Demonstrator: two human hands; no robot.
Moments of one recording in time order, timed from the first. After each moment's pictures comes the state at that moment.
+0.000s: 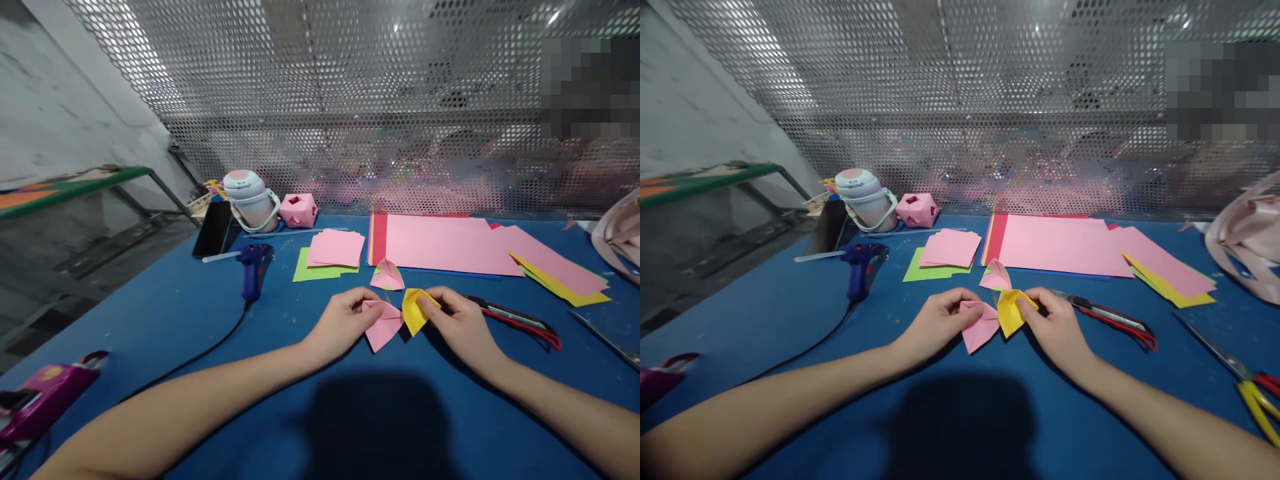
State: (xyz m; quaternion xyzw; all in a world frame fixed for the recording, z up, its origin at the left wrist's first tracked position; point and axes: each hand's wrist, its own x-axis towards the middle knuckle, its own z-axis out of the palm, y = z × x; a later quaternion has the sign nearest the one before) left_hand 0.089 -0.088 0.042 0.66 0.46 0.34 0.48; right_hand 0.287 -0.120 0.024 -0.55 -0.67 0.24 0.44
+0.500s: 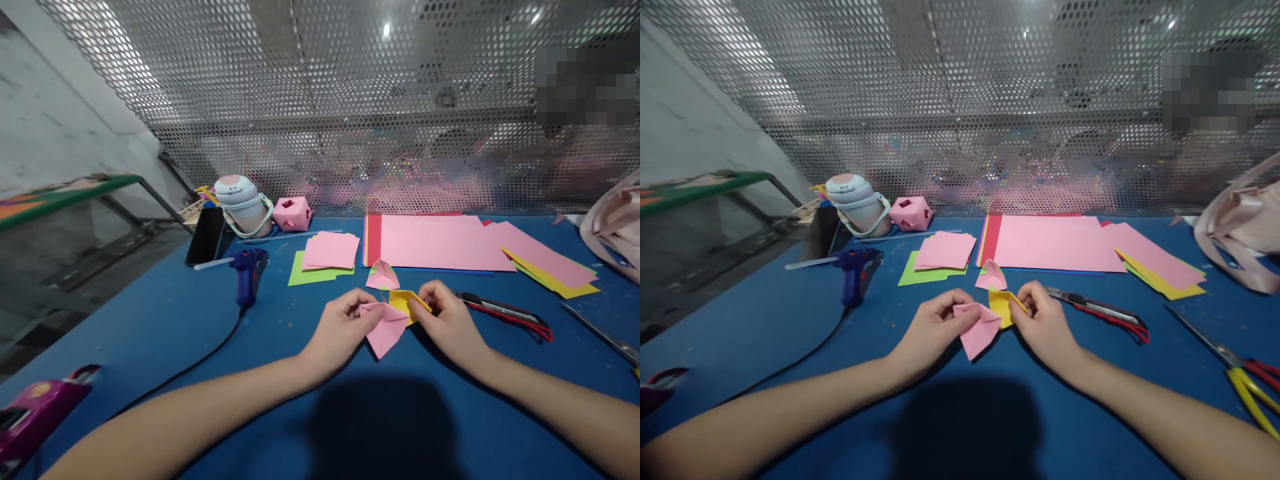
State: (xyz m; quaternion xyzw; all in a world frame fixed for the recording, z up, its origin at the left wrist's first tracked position) left_hand 0.091 -0.099 0.038 0.61 0.44 0.39 0.54; right_hand 0.276 -0.116 0.020 -0.56 -0.65 0.26 0.44
